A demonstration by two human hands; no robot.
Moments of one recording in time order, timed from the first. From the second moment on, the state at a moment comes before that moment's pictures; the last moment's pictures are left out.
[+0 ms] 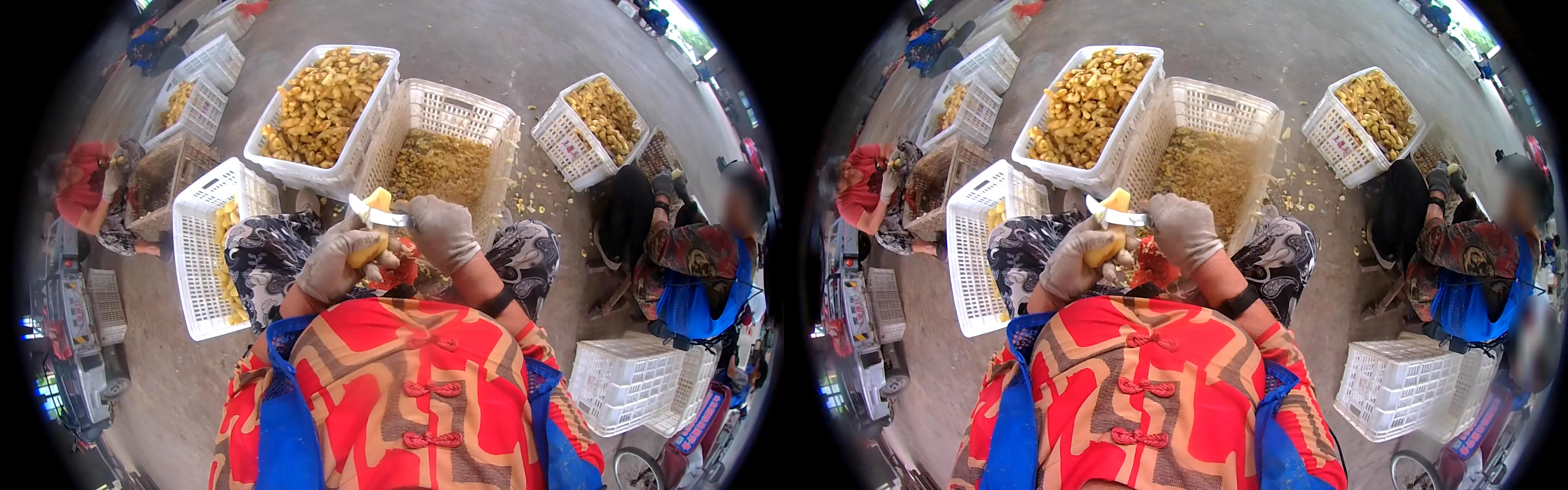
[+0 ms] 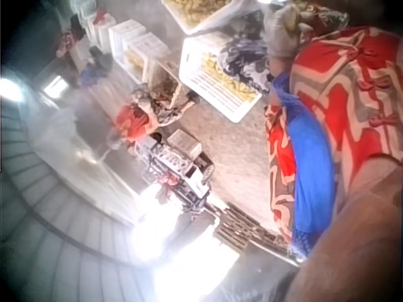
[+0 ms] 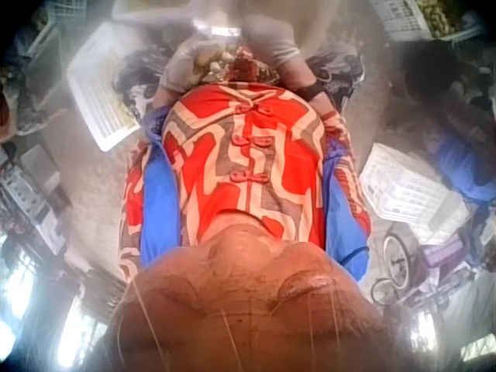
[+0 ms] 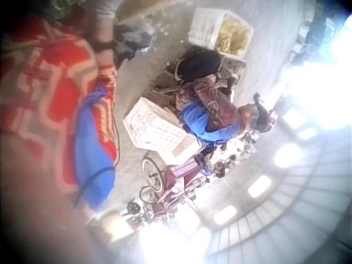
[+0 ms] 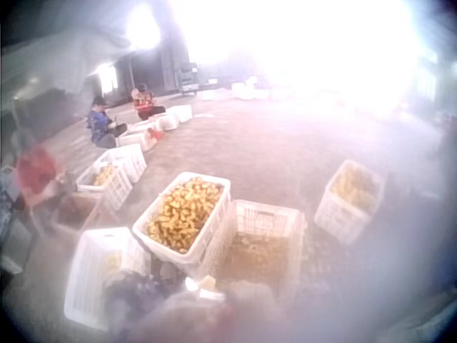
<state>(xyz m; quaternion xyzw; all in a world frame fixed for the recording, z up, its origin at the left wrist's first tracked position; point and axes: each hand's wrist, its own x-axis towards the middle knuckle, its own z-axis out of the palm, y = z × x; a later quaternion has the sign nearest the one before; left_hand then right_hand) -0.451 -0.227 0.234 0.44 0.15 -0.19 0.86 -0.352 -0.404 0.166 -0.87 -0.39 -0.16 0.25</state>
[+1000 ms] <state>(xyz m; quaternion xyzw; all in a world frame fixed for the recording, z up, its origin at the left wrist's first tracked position) -0.454 -0.226 0.235 0.48 0.15 -0.16 0.85 -0.356 -0.400 0.171 -0.88 -0.38 -0.14 0.24</state>
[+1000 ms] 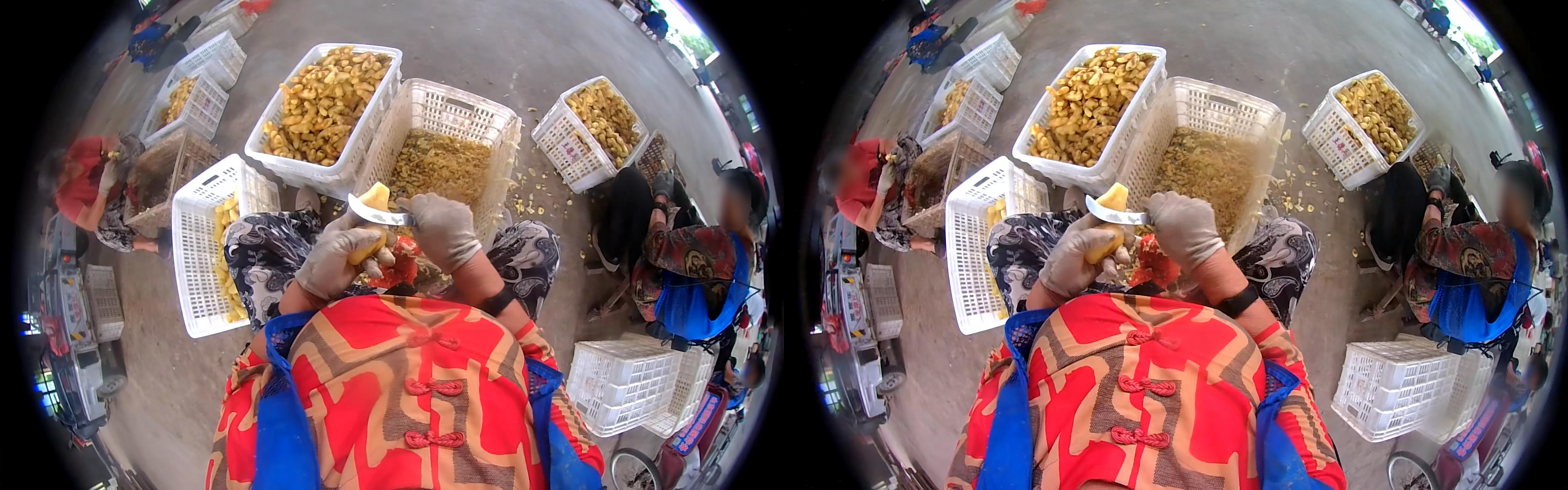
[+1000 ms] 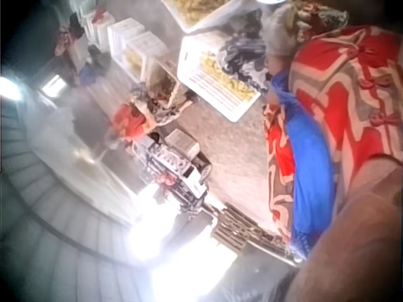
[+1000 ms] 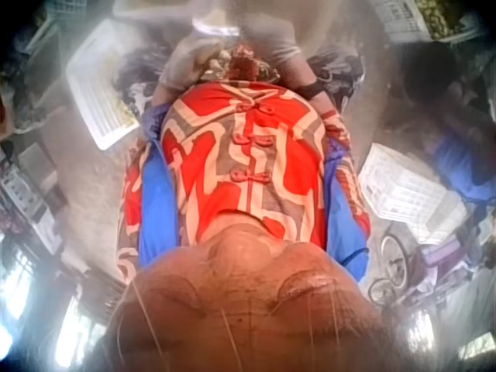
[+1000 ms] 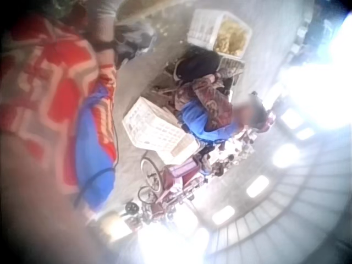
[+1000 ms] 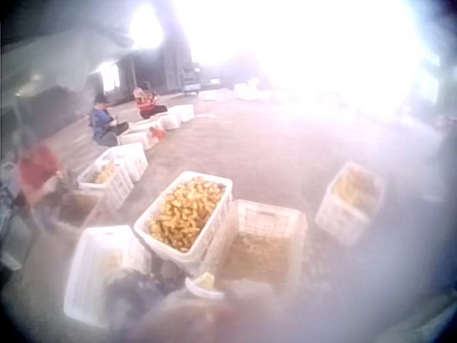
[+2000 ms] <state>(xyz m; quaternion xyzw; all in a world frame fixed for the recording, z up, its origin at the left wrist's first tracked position) -0.460 -0.219 0.244 0.47 0.16 -0.14 0.86 -0.319 -0.426 0.153 -0.94 -0.13 -0.04 0.33</state>
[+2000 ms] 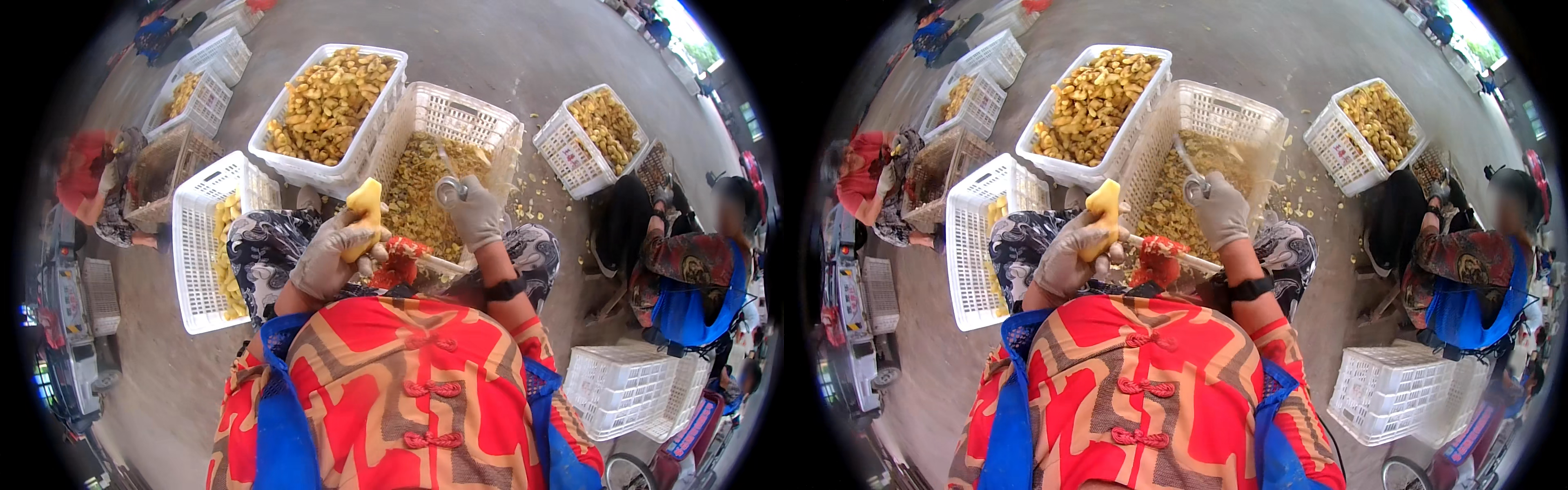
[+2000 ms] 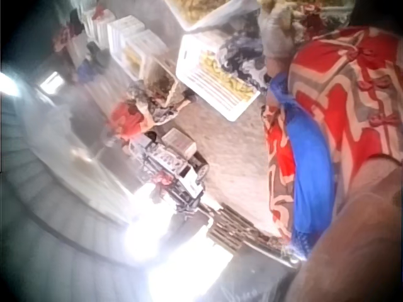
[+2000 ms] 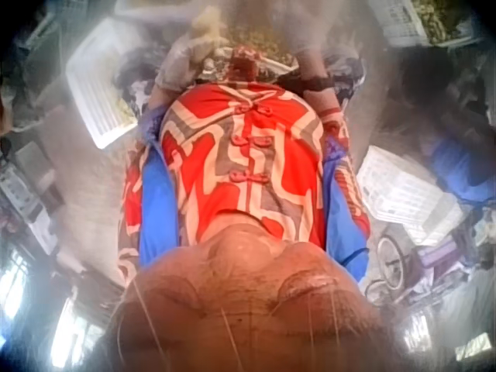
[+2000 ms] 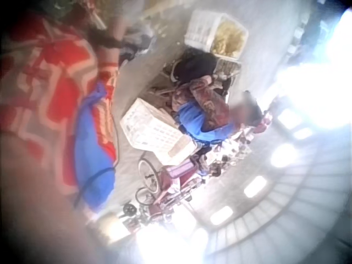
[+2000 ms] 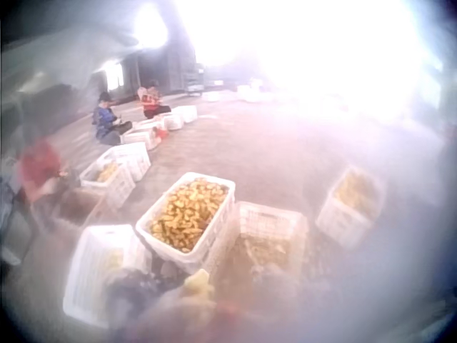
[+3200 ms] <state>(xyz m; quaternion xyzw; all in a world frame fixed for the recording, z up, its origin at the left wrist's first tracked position) -0.457 -0.218 0.215 0.83 0.00 0.02 0.56 -0.370 -0.388 0.210 -0.64 -0.08 0.17 0.75</state>
